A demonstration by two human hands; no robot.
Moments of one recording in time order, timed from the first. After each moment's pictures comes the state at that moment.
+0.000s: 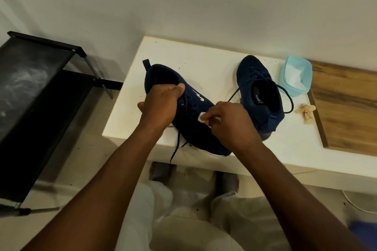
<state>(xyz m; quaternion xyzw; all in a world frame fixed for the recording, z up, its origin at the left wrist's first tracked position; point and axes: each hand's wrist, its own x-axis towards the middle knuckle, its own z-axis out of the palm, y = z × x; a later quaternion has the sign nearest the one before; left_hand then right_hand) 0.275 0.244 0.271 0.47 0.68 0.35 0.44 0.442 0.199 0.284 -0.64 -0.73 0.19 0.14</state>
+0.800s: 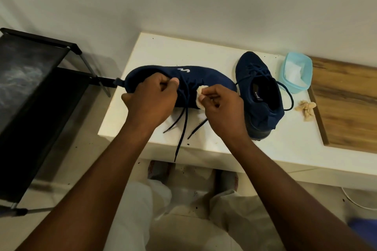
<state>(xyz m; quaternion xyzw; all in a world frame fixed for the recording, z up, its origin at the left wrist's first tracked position) 0.265 0.242 0.284 0.56 0.71 0.30 0.31 0.431 0.222 0.253 -0.66 -0.58 0.25 0.41</state>
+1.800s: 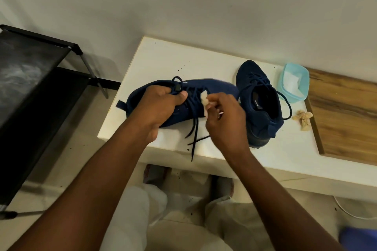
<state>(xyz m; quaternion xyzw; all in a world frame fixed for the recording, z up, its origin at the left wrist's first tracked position) 0.266 0.240 0.291 0.41 0.61 0.34 0.58 0.429 0.208 0.258 -0.65 -0.63 0.16 0.39</state>
